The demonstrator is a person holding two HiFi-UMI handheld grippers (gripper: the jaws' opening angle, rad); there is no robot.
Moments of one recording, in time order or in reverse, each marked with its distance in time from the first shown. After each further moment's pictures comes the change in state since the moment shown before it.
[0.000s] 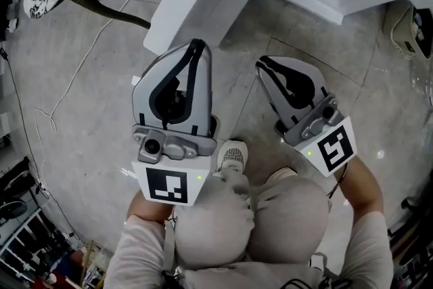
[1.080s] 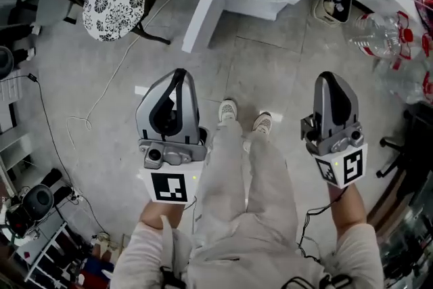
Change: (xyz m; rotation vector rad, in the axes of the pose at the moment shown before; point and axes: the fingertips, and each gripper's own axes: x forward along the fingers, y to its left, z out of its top) left arm 0.062 0.058 0.406 -0.124 0.064 -0.047; right arm -0.127 0.023 0.468 -0.012 -0.019 -0.520
